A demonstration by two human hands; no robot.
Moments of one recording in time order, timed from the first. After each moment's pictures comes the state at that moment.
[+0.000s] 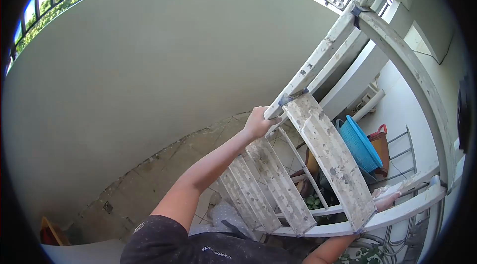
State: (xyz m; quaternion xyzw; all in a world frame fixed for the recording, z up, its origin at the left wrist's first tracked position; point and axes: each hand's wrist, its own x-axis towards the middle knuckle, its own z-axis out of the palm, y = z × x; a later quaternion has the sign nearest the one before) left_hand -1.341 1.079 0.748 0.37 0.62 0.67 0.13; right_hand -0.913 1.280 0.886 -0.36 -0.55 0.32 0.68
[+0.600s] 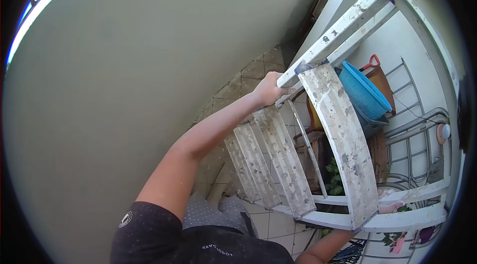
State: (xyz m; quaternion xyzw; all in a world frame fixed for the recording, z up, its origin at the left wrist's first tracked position) left_hand -1.359 1.099 0.743 0.41 0.59 0.65 0.27; right_hand -0.902 1.250 0.900 -0.42 -0.59 0.25 0.65
